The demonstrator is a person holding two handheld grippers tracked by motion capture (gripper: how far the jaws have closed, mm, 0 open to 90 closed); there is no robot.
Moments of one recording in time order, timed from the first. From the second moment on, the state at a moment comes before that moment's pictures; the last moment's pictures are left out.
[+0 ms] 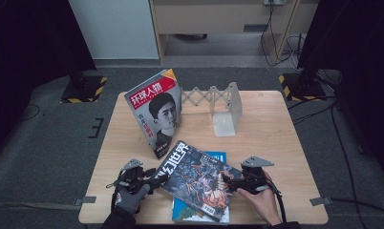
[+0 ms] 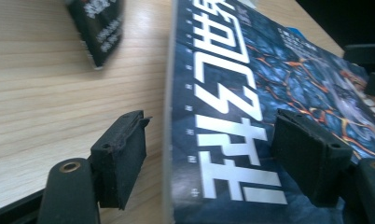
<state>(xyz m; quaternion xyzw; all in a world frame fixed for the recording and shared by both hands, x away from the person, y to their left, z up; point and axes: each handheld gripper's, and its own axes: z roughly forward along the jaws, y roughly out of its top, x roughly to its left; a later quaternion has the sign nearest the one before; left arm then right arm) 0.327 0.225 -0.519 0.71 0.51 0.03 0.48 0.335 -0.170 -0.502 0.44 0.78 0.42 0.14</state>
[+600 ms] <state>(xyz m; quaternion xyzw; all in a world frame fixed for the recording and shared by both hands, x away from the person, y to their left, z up) 0.315 0.225 -0.503 0.71 0.49 0.02 0.50 0.335 -0.171 -0.504 0.44 0.78 0.42 0.14</state>
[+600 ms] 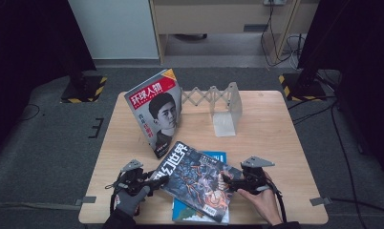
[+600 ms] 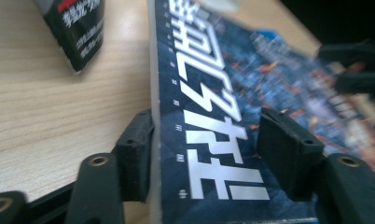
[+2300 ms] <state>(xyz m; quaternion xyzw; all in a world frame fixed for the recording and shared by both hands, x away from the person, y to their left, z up) 0.303 0.212 -0.483 0.68 0.49 0.01 0.54 0.335 -0.172 -0.506 0.44 0.77 0.43 0.14</state>
